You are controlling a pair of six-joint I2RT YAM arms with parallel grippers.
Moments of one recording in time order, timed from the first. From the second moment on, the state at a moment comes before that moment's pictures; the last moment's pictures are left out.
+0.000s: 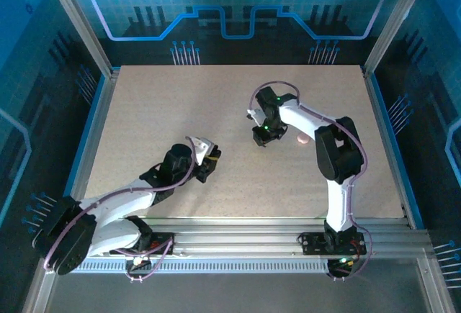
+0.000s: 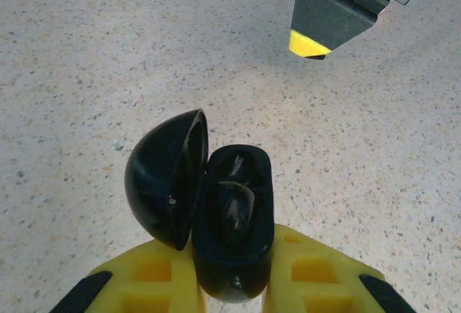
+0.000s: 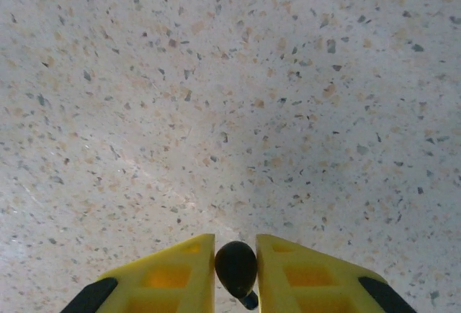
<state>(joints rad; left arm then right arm) -0.60 1.16 0.42 0.19 0.09 -0.14 0.44 2.01 1.51 -0.88 -0.17 -0.09</state>
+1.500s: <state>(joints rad) -0.61 1.52 0.49 0.79 0.28 -0.22 0.60 1.31 0.80 0.03 -0.23 0.66</state>
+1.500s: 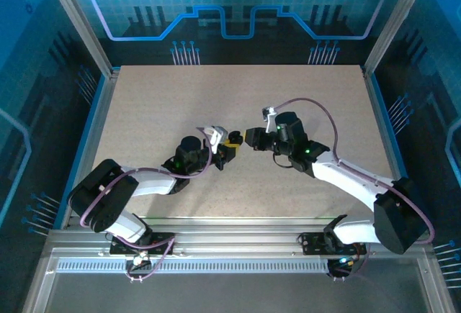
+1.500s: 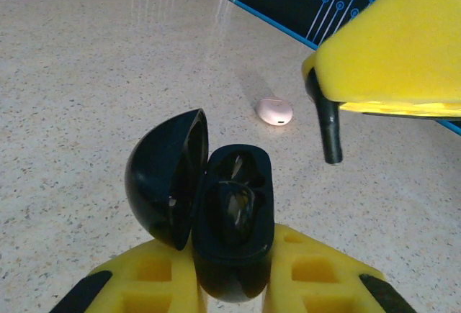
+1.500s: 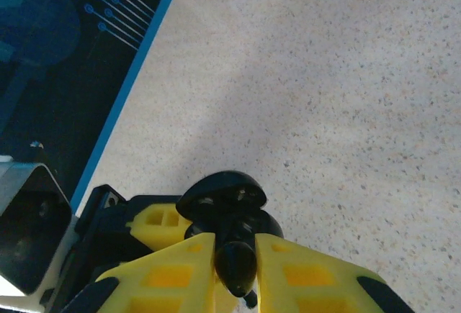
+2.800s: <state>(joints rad) -0.62 1.45 0.49 0.80 0.27 -0.28 0.66 1.33 0.76 0.25 -0.13 0.69</state>
